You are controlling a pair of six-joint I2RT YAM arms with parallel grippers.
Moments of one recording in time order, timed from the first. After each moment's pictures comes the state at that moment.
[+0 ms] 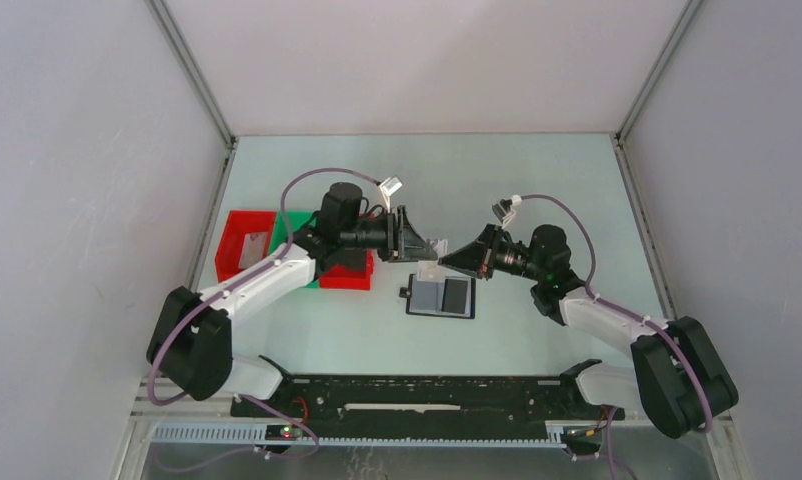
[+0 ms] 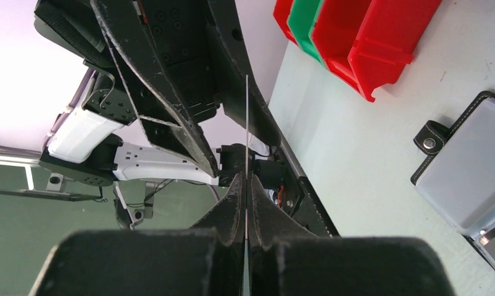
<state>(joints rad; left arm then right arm) -0.56 1.39 0.92 0.02 0.77 -0.77 0.42 1.22 0.46 0.69 -0.79 1.19</state>
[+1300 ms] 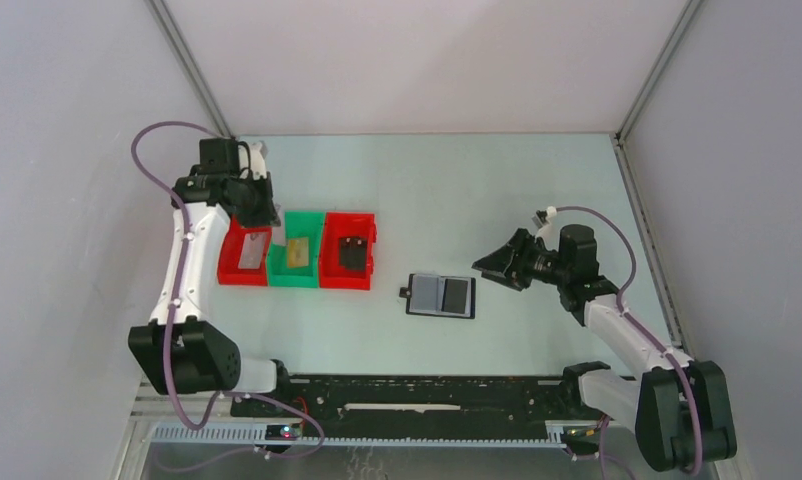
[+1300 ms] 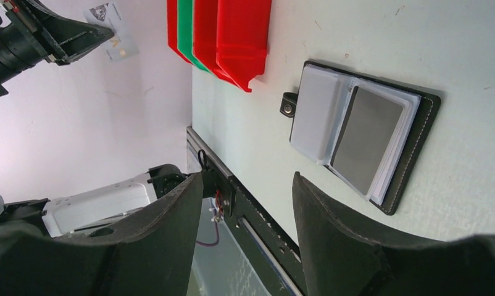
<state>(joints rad) 0.08 1.36 1.39 -0.99 0.21 -0.08 0.16 1.05 0.46 0.11 -0.79 0.89</state>
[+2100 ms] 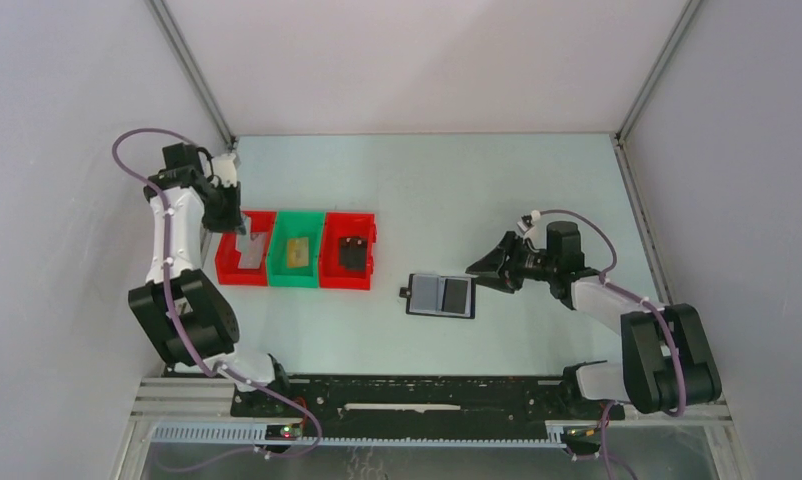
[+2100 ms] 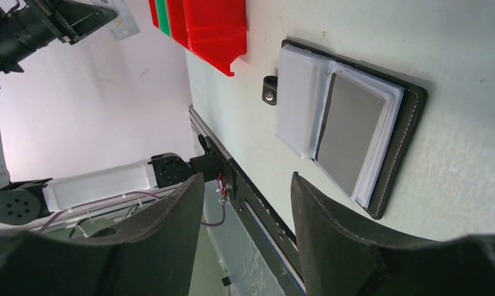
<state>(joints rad) 0.34 1.55 1.45 -1.02 0.22 0.28 0.16 1.30 0.48 0.19 -0.88 0.89</state>
